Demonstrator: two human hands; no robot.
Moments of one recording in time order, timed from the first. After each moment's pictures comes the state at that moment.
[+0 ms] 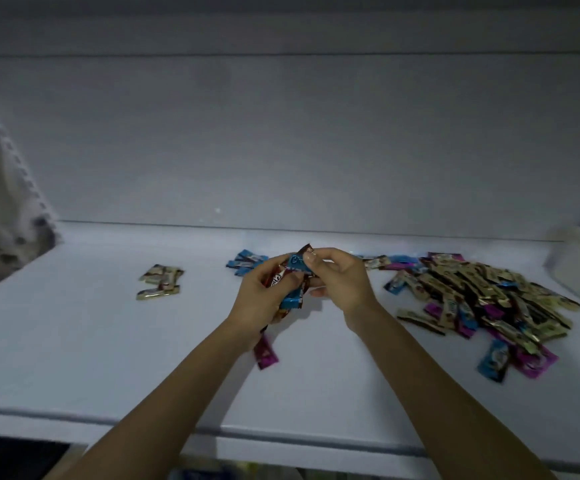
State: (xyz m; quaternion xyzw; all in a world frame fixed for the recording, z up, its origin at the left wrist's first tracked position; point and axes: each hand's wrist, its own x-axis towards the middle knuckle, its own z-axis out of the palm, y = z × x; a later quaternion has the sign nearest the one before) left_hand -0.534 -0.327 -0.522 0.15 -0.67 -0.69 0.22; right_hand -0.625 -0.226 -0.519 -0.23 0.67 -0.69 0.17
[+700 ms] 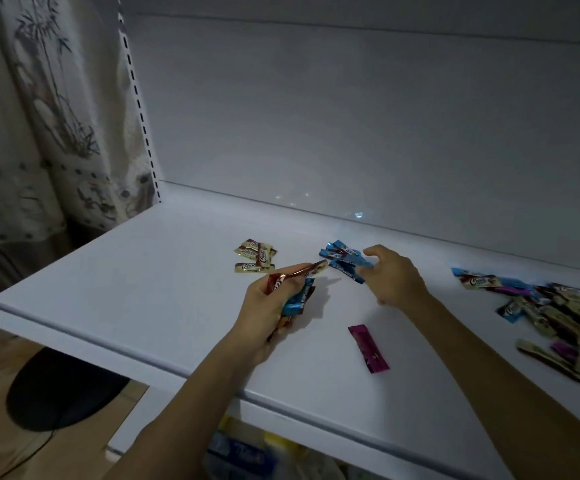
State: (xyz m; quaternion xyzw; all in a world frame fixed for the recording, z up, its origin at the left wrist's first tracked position) left_hand -0.443 -0.421 -0.553 0.26 -0.52 -0.77 0.27; right_hand -0.635 -0.326 -0.543 -0.30 0.92 -0.26 0.05
